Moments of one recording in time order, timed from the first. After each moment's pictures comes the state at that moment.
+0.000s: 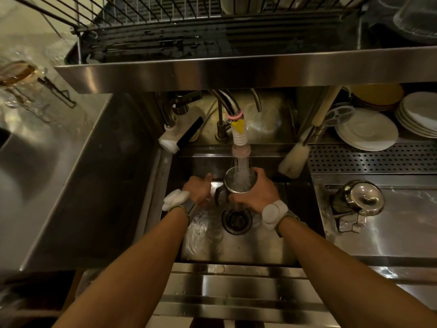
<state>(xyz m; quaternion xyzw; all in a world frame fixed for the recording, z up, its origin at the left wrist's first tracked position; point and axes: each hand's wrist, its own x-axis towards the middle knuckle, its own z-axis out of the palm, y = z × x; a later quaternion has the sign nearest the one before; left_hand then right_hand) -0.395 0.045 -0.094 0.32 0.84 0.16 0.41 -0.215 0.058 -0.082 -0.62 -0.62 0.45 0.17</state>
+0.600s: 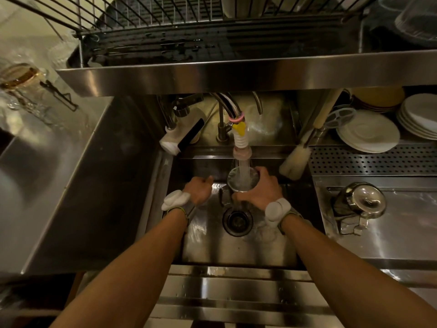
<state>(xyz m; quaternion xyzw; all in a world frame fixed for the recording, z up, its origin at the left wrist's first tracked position) -0.398 0.045 -0.081 0.41 0.82 0.11 0.38 -0.212 0.066 -0.081 -0.64 -0.63 0.42 0.13</state>
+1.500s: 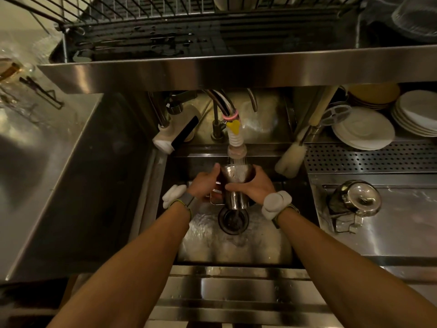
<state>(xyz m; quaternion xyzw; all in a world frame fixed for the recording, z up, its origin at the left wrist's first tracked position) -0.373 0.059 -0.077 0.30 0.72 0.27 0.56 -0.217 0.077 -0.085 -0.62 -0.55 0.53 0.19</state>
